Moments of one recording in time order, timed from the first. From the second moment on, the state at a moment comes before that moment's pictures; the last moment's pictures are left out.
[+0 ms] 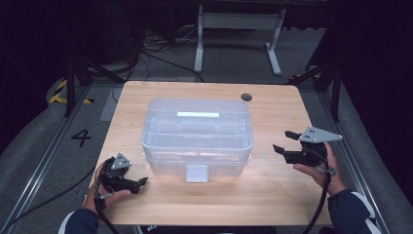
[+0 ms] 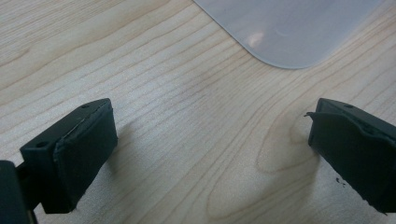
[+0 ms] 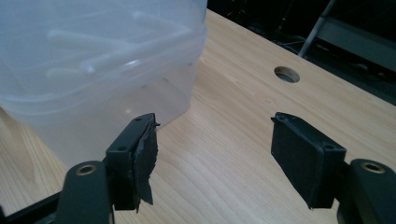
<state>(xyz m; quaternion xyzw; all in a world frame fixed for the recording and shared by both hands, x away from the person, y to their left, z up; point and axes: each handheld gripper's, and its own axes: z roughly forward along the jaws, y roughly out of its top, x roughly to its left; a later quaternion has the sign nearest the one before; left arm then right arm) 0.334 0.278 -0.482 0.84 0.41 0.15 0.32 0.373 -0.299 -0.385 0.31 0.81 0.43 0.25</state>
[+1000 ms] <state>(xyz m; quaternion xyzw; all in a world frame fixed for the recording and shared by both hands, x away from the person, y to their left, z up) 0.333 0.279 -0.482 0.85 0.41 0.15 0.31 0.385 -0.254 -0.340 0.26 0.81 0.46 0.27</state>
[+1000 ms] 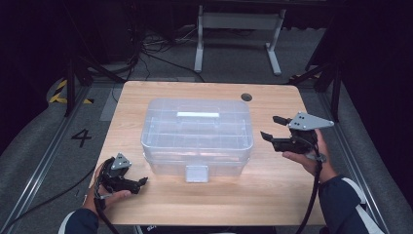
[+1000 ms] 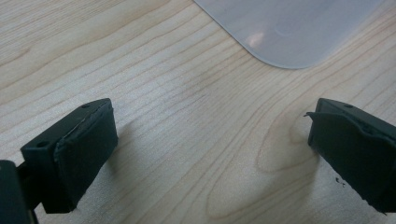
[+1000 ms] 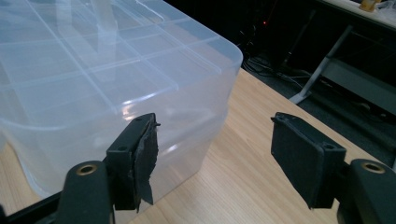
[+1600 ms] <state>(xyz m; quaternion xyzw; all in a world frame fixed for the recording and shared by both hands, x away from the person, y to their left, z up) 0.333 0.279 -0.482 0.84 0.41 0.15 0.31 0.397 -0.223 -0.327 0.24 0.80 0.48 0.26</state>
